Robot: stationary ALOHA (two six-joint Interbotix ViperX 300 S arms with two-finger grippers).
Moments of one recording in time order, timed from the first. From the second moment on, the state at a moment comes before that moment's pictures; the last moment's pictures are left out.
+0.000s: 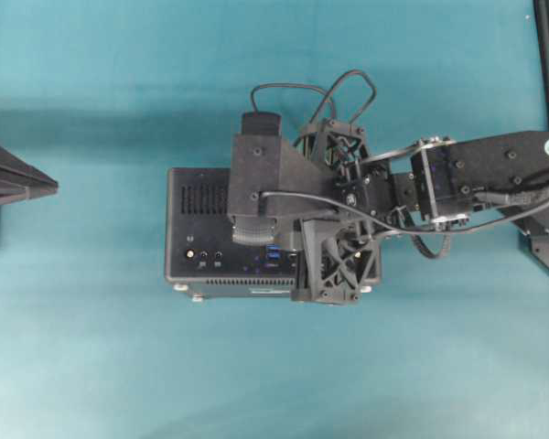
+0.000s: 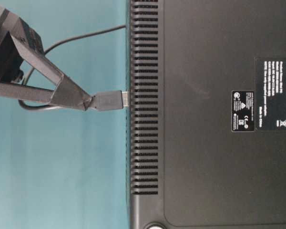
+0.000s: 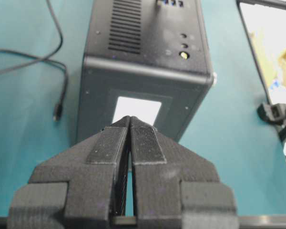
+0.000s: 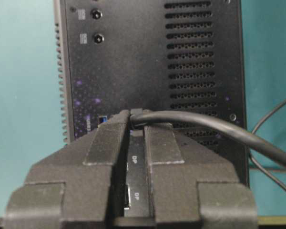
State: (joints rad) left arm -0.06 -1.08 1.09 0.02 0.23 -0.20; right arm 0.17 -0.03 0.06 -0.11 1.06 0.26
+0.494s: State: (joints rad) left arm -0.06 -1.08 1.10 0.02 0.23 -0.20; right arm 0.17 -0.03 0.06 -0.08 1.07 0.26
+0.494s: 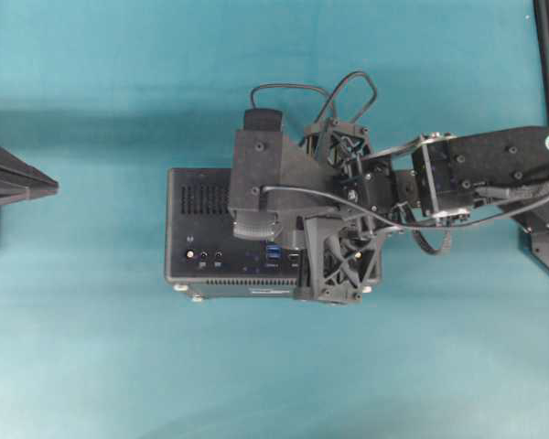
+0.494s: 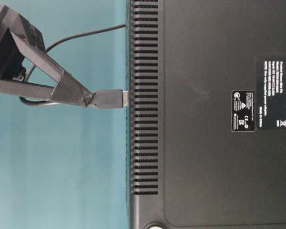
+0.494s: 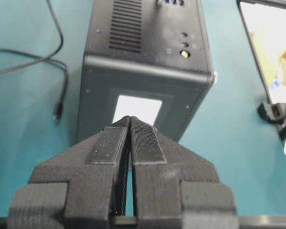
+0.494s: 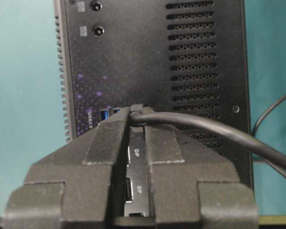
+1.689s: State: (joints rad) left arm -0.06 -1.09 1.10 0.02 0.23 -0.20; right arm 0.15 -0.02 0.05 -0.05 1.07 0.26
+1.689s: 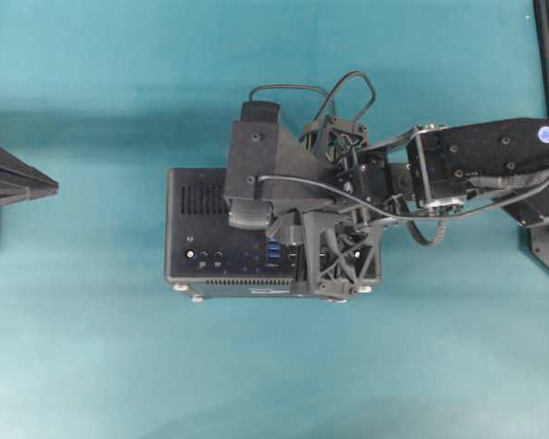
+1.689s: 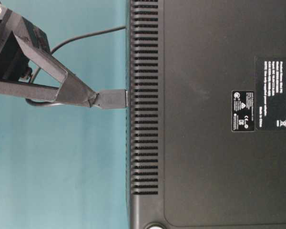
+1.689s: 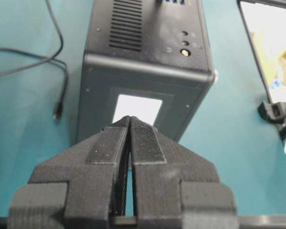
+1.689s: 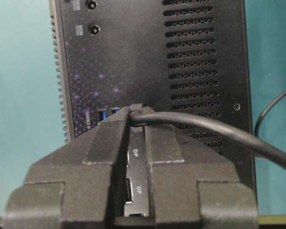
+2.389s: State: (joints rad) left arm -0.06 -1.09 1.10 0.02 0.23 -0.20; right arm 0.15 0.00 0.02 -0.04 1.14 0.26
